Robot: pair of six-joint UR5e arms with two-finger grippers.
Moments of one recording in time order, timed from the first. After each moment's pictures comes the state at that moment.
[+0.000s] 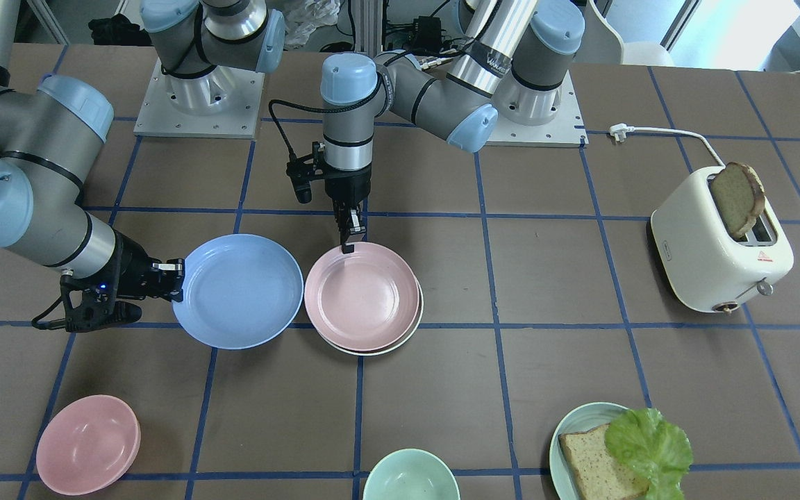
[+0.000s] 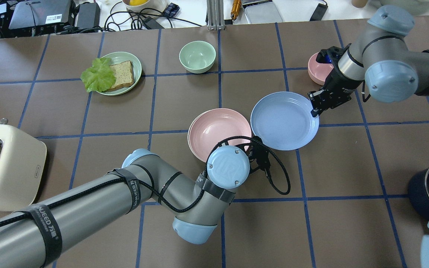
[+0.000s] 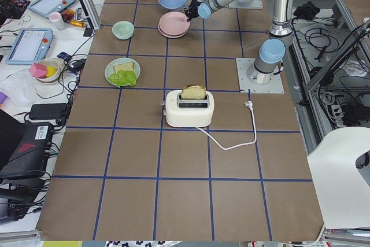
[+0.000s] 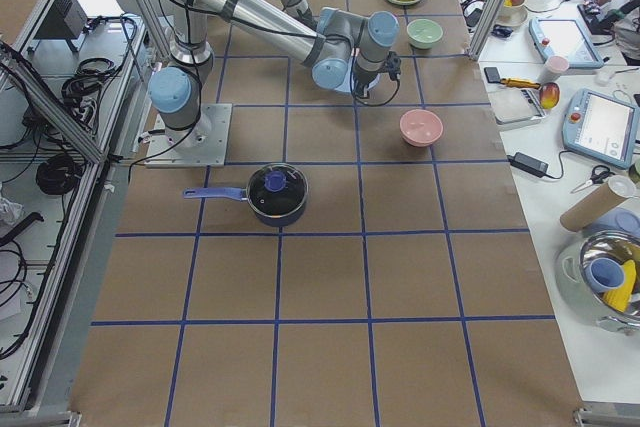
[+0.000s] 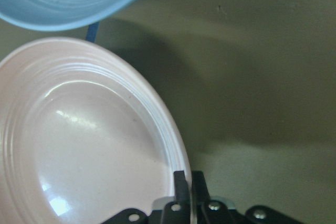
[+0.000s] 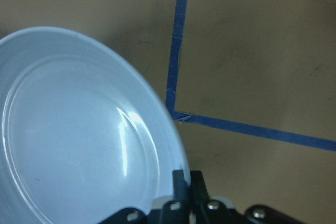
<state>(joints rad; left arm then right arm) -2.19 -1.93 -2.08 -0.40 1.74 0.68 1.38 -1.29 1.79 -1.93 -1.37 -0.35</state>
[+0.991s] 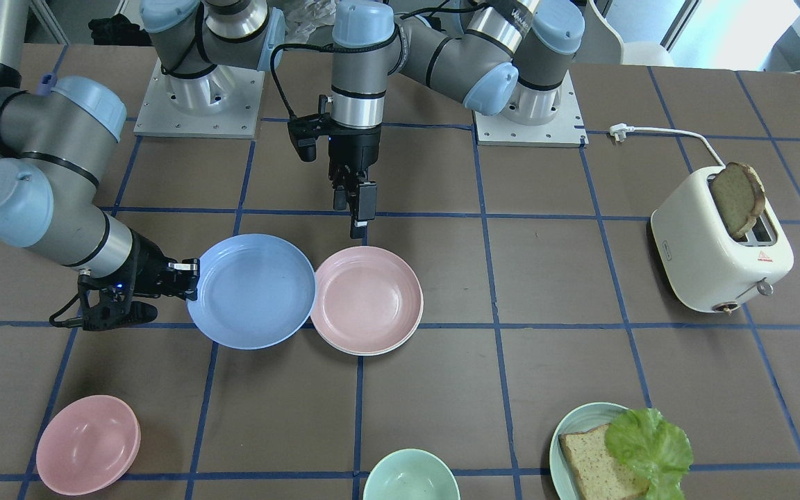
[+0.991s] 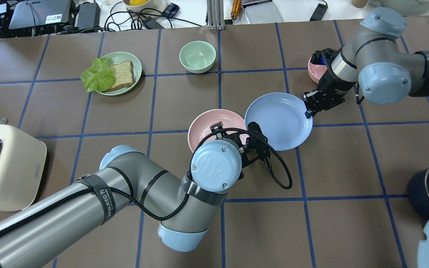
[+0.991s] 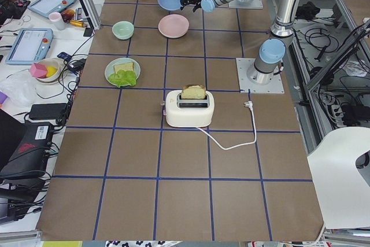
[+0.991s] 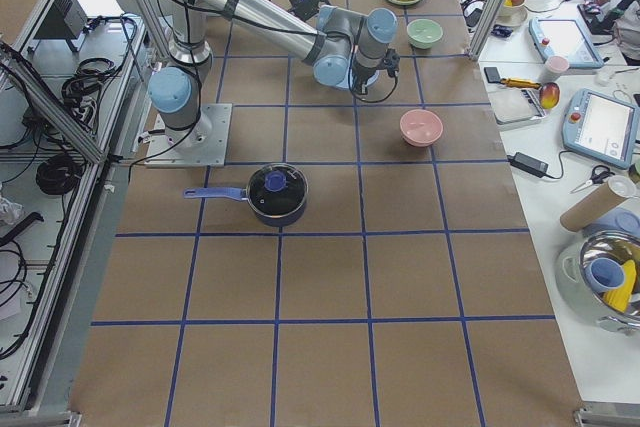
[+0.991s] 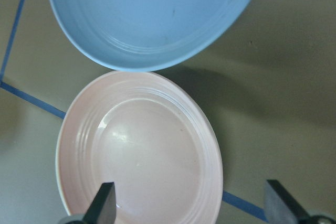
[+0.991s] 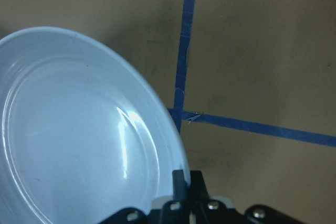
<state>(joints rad) -2.17 -1.74 -2.09 -0.44 1.75 0.67 1.42 -1.28 1.80 -1.94 -1.36 -0.27</state>
